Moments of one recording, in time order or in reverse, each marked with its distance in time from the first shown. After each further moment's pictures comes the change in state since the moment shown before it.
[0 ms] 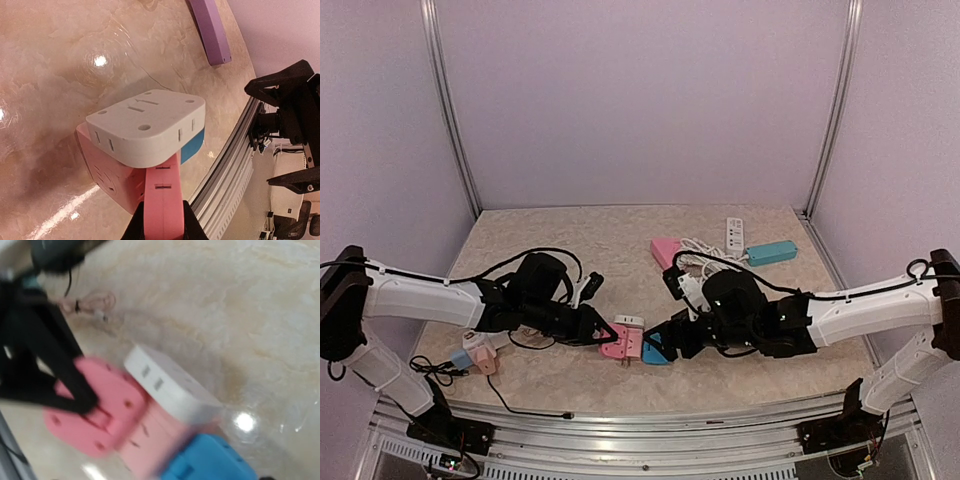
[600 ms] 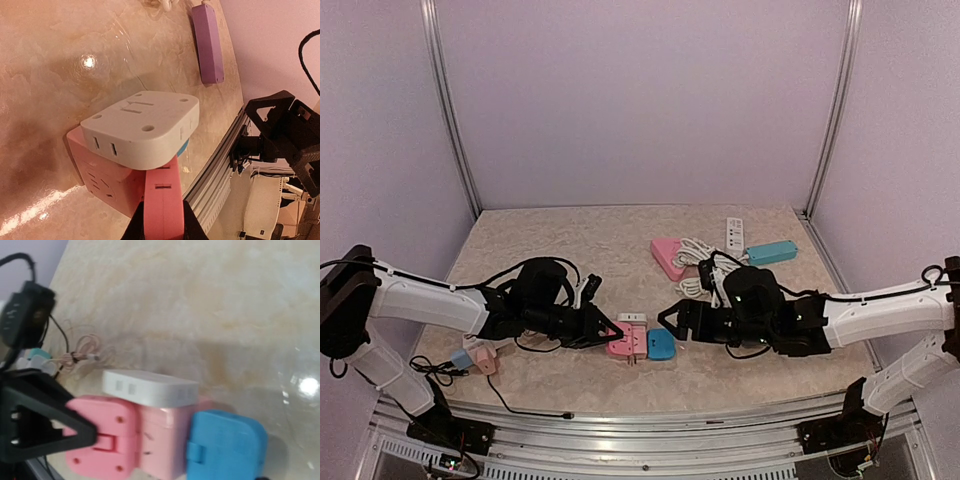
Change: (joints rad) left arm -0.016 0.026 -0.043 0.153 -0.015 -0.196; right arm -0.058 -0.096 -0.108 0.054 -0.002 0.444
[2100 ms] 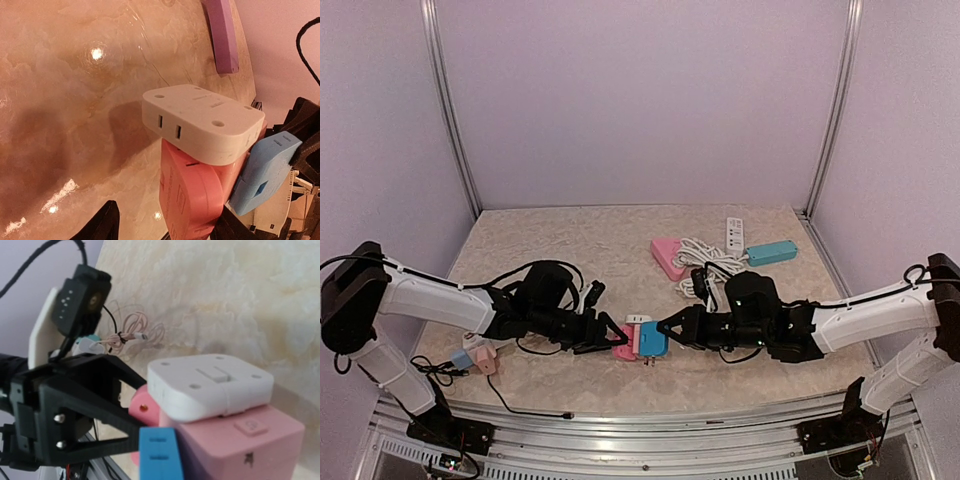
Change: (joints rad) left arm 0.002 0.043 0.014 -0.040 0.011 0.056; right arm -0.022 0.073 -0.056 0.229 -0.186 0.122
